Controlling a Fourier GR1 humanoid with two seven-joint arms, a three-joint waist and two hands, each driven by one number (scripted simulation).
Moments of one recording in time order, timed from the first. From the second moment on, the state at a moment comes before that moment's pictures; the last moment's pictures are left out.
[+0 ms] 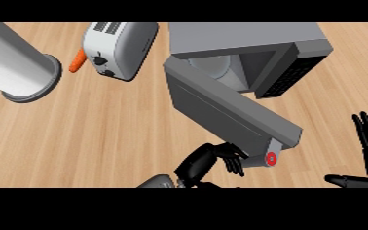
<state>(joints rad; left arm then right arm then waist) -0.45 0.02 -1.01 -1.06 0.23 0.26 -0.25 0.04 -0.46 -0.17 -1.05 -0.31 0.34 -0.84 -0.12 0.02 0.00</state>
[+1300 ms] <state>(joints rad) -0.92 0.02 -0.94 -0.88 0.52 0.50 -0.23 -0.09 -0.54 -0.10 -1.24 -0.41 0.43 -0.68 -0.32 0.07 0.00</state>
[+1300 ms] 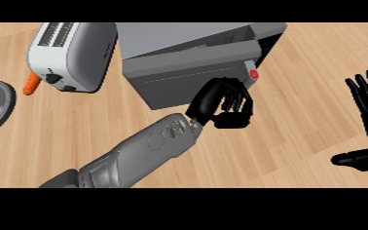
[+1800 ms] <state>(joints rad) -1.00 0.04 -0.90 -0.81 0.60 0.55 -0.23 -0.16 -0.57 -0.08 -1.27 -0.46 0.49 -0.63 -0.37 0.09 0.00</state>
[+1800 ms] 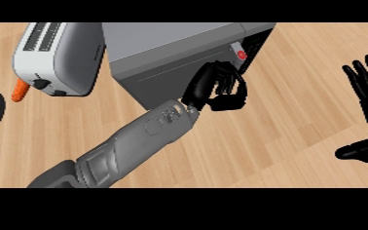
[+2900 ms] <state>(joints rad) -1.02 0.05 -0.93 -0.79 0.70 0.63 -0.25 -0.28 -0.66 0.09 -1.51 -0.50 0.66 -0.47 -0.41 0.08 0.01</state>
